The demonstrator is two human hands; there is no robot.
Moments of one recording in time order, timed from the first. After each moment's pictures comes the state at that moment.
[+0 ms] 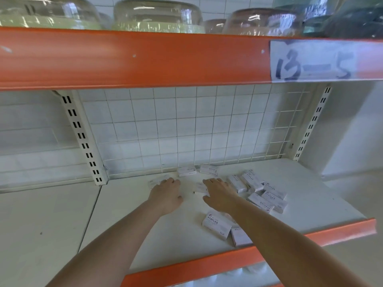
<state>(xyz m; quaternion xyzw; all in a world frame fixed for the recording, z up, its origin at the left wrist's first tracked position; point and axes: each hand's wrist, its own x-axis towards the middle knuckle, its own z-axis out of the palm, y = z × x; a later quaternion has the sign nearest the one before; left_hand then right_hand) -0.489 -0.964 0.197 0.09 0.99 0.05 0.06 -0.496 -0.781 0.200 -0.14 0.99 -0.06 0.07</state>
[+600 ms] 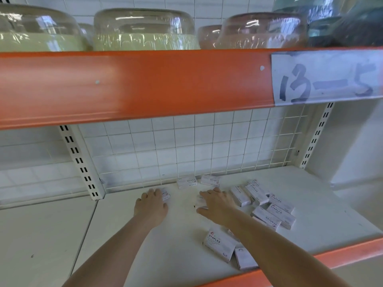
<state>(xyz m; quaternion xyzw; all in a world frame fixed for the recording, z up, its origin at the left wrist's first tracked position) -0.515 -0.990 0.177 -0.04 1.00 0.00 0.06 -0.524 -0.784 0.184 -0.16 0.98 -0.04 0.06</state>
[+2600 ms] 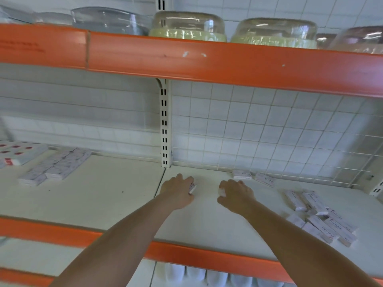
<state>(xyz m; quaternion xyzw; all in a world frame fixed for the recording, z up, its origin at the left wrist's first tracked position) -0.419 -1.072 0.211 -0.04 1.00 0.08 0.02 -0.473 -0.889 0.212 -0.20 0.98 -0.05 0.03</state>
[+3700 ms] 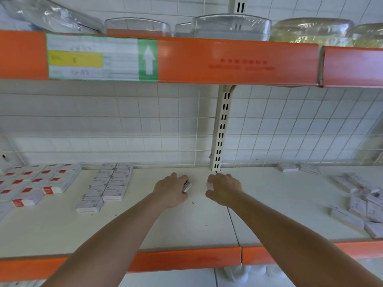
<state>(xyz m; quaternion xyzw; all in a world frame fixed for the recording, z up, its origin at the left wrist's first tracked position) -0.389 -1.325 0.212 0.04 0.99 0.10 0.04 -0.416 -1.150 0.222 -0.15 0.99 -0.04 0.03</state>
